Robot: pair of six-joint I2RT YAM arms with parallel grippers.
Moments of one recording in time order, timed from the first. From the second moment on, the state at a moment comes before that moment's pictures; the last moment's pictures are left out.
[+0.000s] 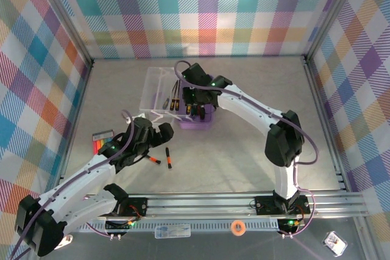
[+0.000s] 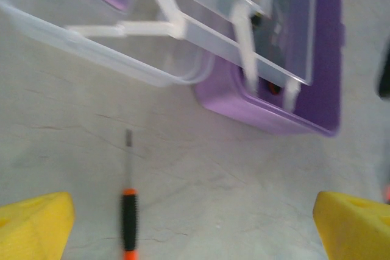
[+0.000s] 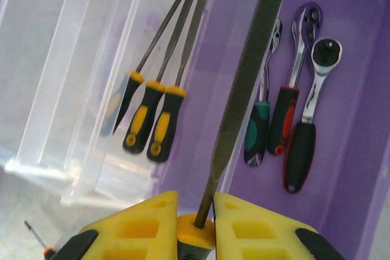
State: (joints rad) left arm -0.61 0.91 0.60 -0.42 -0.11 -0.89; right arm 0.78 1.96 1.81 -0.78 0.08 0.57
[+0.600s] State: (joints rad) left arm -0.61 0.71 0.56 -0.39 -0.08 -0.89; right arm 0.74 2.28 2.12 -0.89 -0.02 0.54
